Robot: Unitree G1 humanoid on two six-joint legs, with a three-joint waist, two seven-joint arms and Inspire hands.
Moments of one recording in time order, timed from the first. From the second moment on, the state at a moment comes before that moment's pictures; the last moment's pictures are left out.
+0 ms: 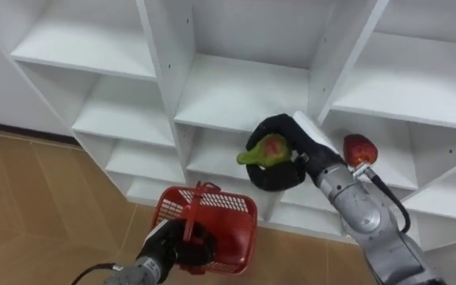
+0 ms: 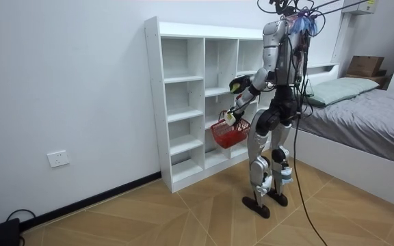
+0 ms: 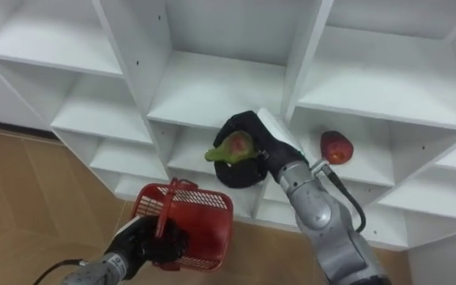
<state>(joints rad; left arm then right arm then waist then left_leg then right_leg) -0.03 0.16 -0.23 0.79 -0.17 -0.04 -0.19 -0.11 -0.31 0.30 0.23 -0.33 -0.07 0.09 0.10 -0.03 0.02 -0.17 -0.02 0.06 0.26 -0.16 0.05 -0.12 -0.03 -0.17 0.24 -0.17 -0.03</state>
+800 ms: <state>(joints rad) -0.09 0.15 -0.30 0.78 -0.21 -0.09 -0.21 -0.08 -0.30 0.36 0.47 -0.37 -0.10 0.08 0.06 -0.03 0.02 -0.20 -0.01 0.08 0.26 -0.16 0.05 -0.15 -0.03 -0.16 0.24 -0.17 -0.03</state>
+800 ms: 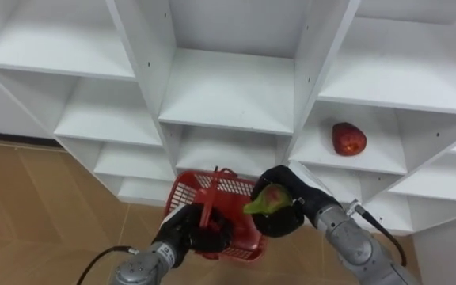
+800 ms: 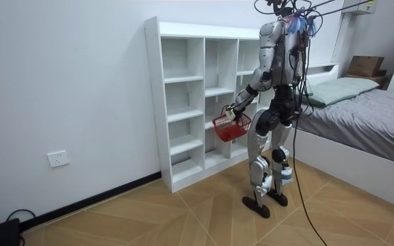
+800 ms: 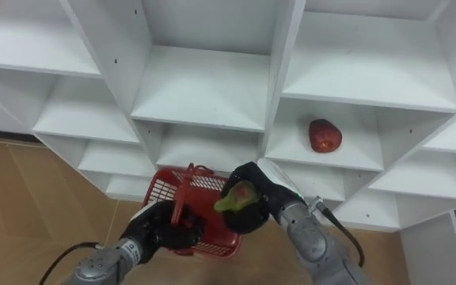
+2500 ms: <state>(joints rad) -0.09 0.18 -0.40 0.68 -0.27 -0.12 -0.34 -0.22 -0.26 0.37 0.78 -0.43 -0.11 -0.01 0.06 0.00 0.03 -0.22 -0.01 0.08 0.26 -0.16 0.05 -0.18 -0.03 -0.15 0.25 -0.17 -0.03</state>
